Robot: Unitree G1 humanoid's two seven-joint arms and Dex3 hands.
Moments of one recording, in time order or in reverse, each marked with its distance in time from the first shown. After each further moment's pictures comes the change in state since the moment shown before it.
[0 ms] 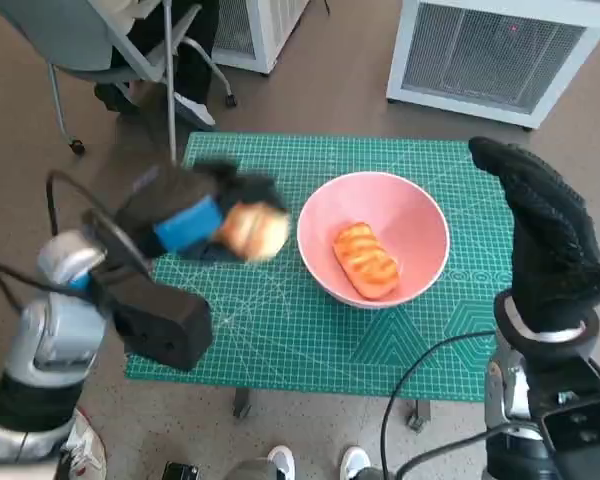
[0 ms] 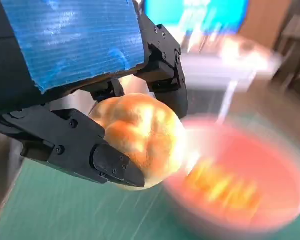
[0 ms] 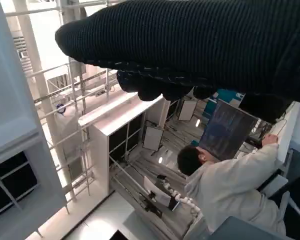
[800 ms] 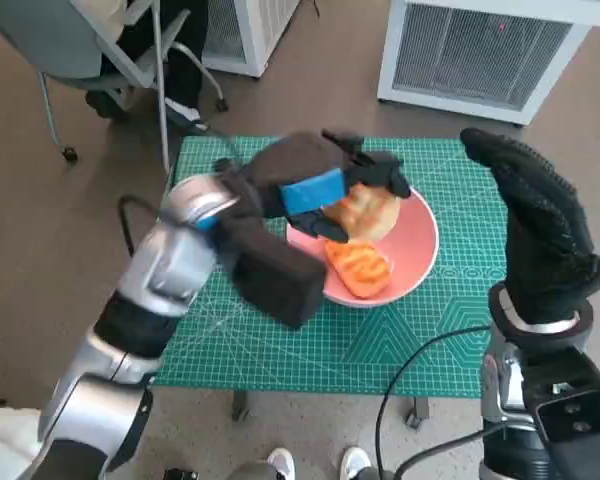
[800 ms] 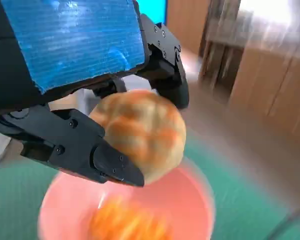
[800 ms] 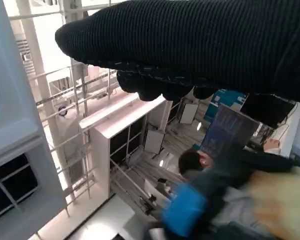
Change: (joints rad) left arm -0.333 -0.226 -0.275 0.552 0.060 -0.092 -0.109; right arm -0.024 0.007 0.002 0.012 -0.012 -0.009 -0.006
